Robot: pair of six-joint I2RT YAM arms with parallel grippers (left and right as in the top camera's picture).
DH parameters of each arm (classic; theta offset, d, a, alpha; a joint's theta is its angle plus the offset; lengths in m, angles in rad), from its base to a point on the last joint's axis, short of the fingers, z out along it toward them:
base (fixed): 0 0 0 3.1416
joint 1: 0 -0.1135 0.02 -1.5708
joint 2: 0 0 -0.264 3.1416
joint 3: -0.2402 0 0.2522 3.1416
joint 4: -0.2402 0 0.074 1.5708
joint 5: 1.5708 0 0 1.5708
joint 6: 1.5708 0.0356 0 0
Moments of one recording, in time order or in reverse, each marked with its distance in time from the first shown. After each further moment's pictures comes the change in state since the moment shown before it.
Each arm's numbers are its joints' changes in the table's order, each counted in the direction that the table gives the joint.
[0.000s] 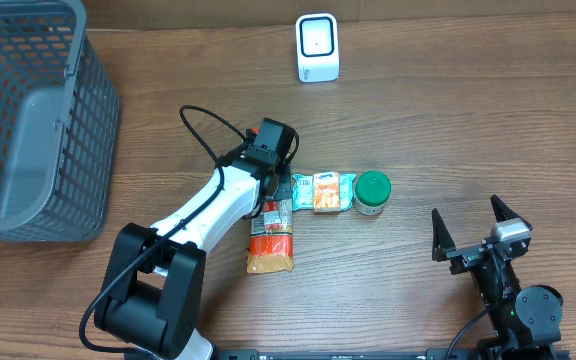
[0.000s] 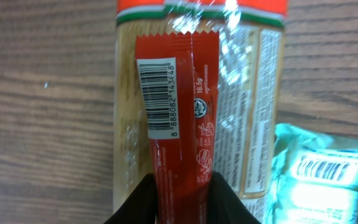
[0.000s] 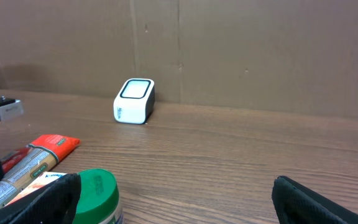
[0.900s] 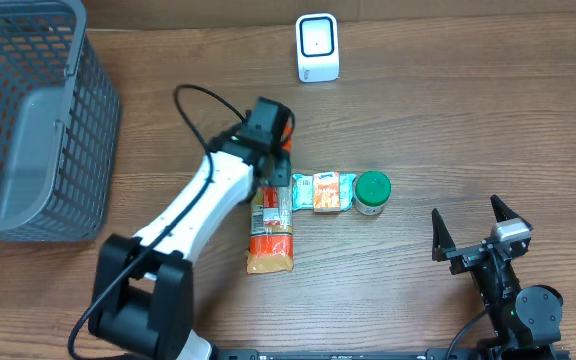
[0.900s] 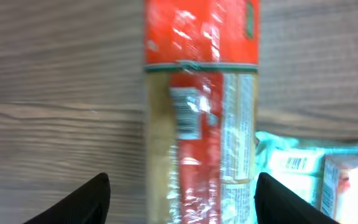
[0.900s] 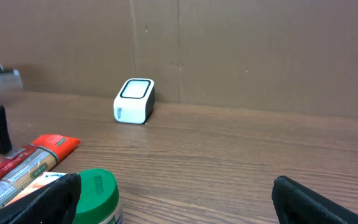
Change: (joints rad) left arm -0.040 0.032 -0.161 -0.178 0.007 0.087; right arm 0.000 0.000 0.000 0.000 0.000 0.000
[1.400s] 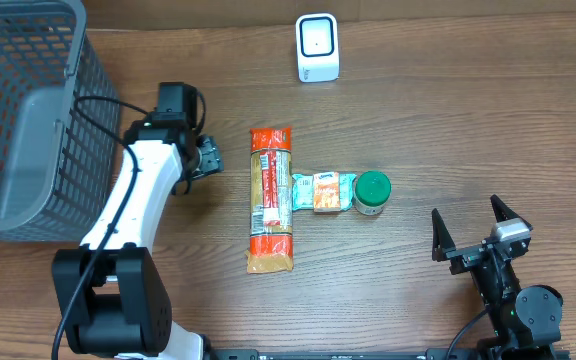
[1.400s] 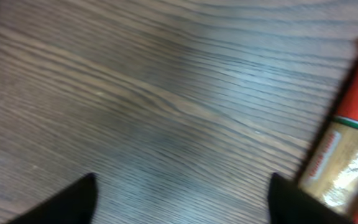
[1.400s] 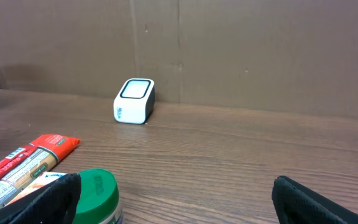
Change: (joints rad) left arm -0.358 0.016 -0.039 -0.112 0.003 0.006; right arm 0.000 0.000 0.000 0.000 0.000 0.000
